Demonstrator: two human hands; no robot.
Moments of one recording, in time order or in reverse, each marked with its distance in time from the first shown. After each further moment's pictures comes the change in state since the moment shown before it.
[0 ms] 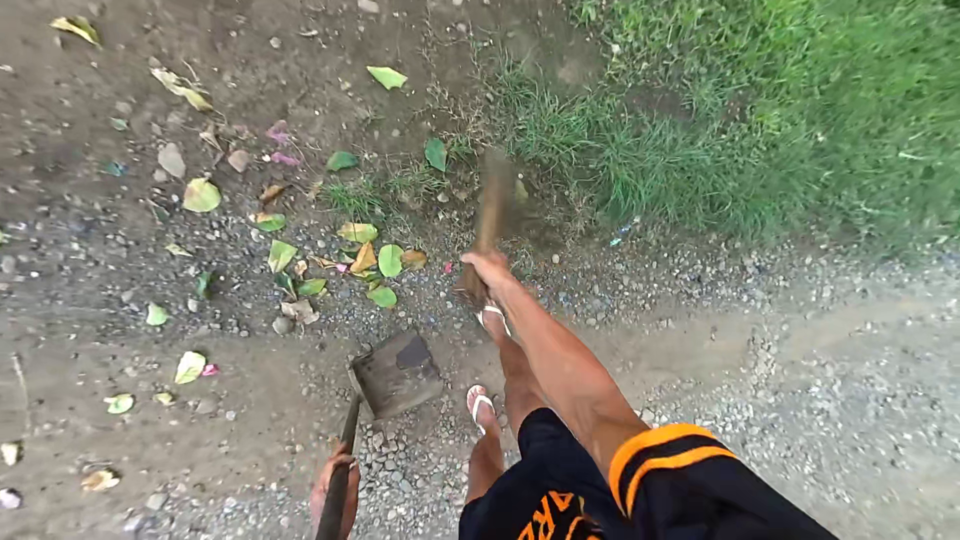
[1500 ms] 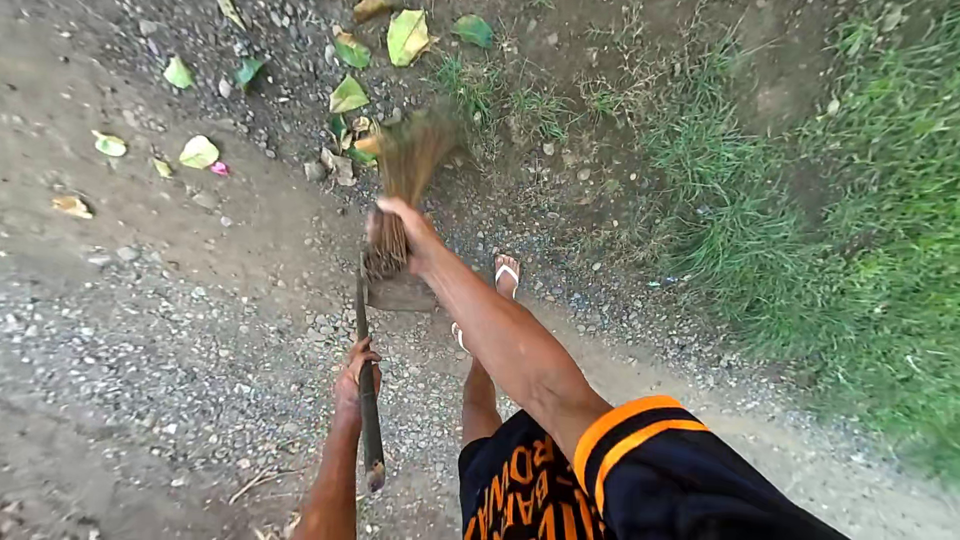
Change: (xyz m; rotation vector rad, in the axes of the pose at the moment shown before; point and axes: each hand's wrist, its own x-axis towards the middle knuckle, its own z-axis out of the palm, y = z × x) left_hand 0.011 0.050 0.015 -0.044 0.075 -0.236; right_hand -0.058 0.015 0.286 0.263 -0.723 0.423
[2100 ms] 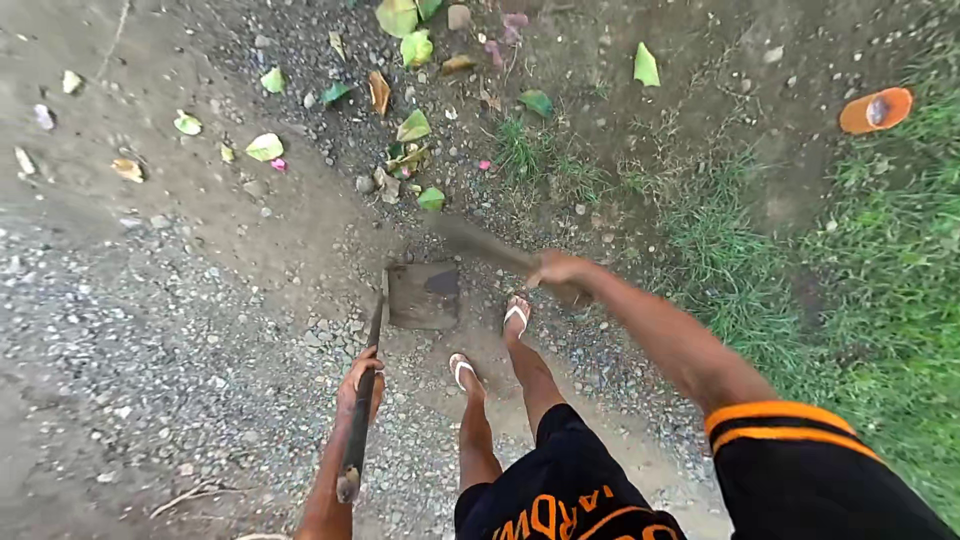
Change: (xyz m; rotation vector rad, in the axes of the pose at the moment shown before) left_hand 0.007 -0.015 -0.014 -0.299 0.172 -0.050; right_hand -0.018 -0.146 -0.113 -1.807 0.039 0.321
